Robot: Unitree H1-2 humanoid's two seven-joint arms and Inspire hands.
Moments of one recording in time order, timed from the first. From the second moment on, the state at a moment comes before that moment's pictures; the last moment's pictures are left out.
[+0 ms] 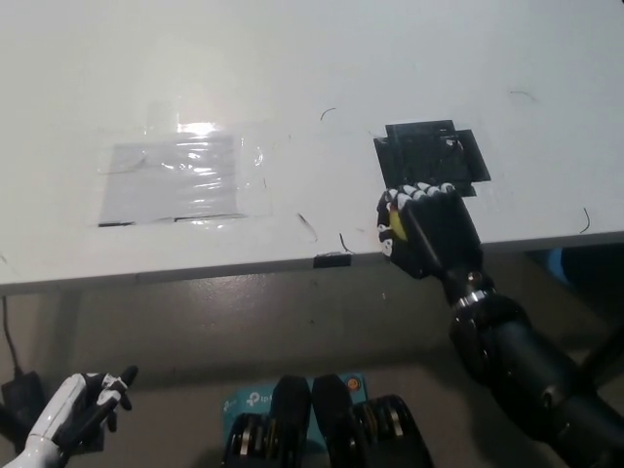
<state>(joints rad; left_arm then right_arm) -0.02 0.37 0.03 0.20 0.01 0.00 -0.21 -0.70 -0.18 0.65 0.90 -0.86 -0.12 -0.74</state>
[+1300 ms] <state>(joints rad) 0.05 0.36 0.05 0.24 0.01 -0.08 -0.21 -0.74 -0.18 0.29 0.68 -0.71 -0.26 -0.71</state>
